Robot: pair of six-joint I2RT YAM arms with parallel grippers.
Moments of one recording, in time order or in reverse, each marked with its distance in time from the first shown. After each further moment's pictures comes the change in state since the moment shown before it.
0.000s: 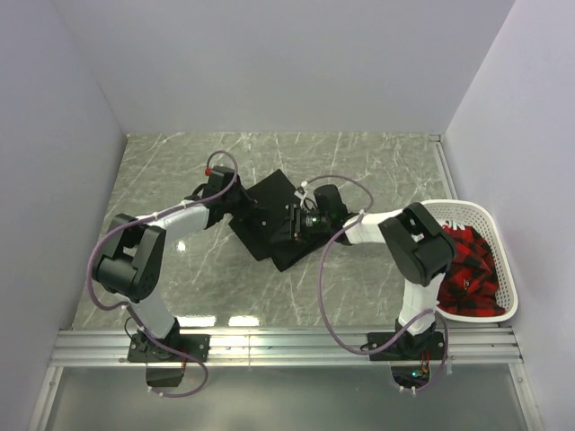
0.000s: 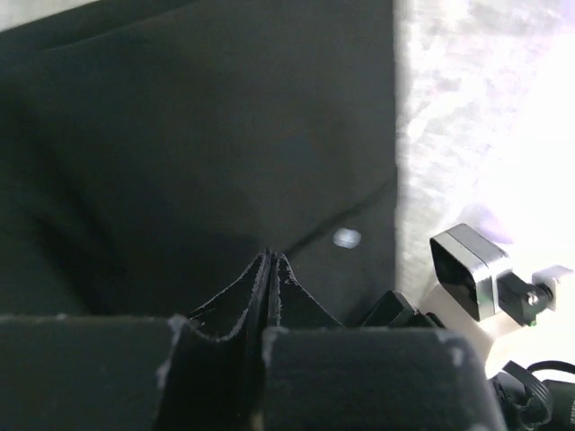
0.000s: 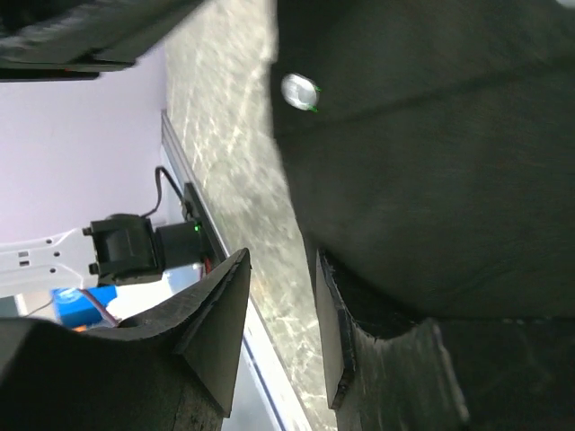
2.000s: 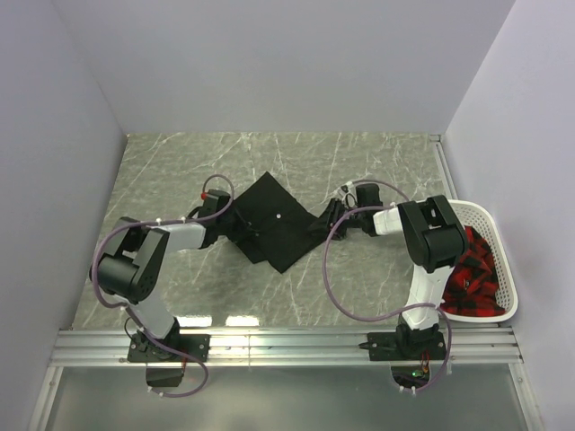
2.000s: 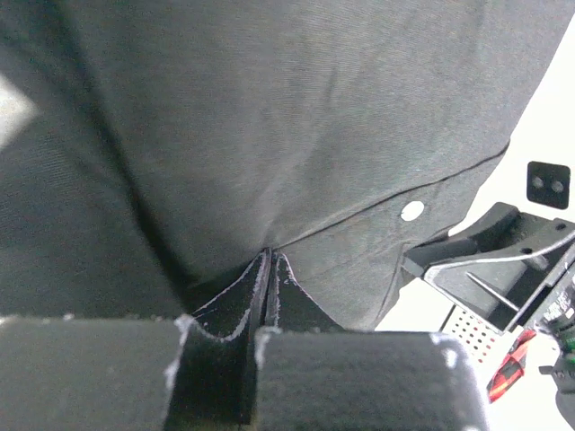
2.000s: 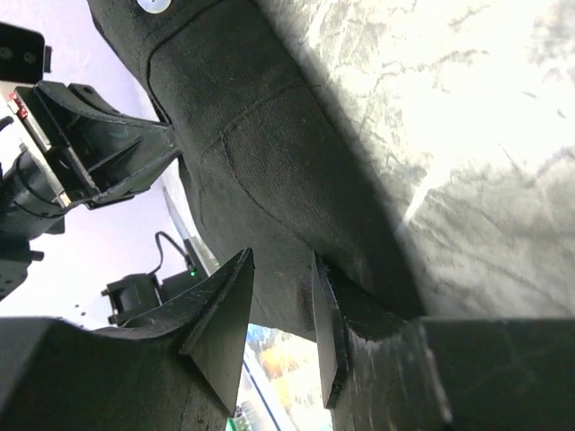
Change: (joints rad) left arm 0.016 -0.006 -0.264 0.177 0.033 -0.030; right arm -0.327 0.083 -0.063 -0.056 -0.073 -0.035
